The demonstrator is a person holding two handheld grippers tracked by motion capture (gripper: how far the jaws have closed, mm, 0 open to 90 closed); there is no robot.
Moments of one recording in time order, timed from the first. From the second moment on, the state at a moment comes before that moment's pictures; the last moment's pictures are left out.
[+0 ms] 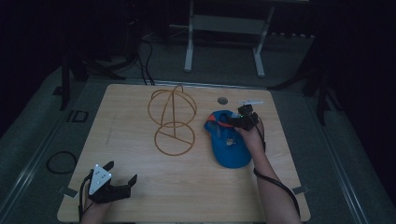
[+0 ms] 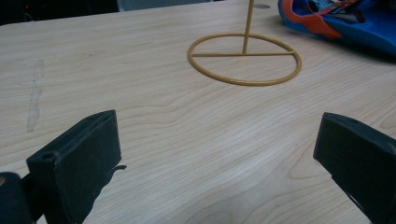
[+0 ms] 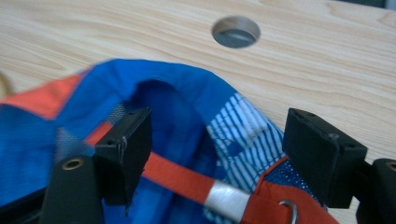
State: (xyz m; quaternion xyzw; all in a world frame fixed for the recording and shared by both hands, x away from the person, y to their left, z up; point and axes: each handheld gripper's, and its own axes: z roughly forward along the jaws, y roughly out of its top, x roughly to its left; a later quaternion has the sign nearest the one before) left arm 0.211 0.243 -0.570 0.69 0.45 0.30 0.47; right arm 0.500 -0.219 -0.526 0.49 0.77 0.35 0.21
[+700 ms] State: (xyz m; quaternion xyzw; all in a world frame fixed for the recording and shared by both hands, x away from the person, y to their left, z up) left arm 0.213 0.243 -0.571 0.70 0.45 0.29 0.47; right arm 0.514 -0.205 -0.551 0.49 0.81 0.28 0.18
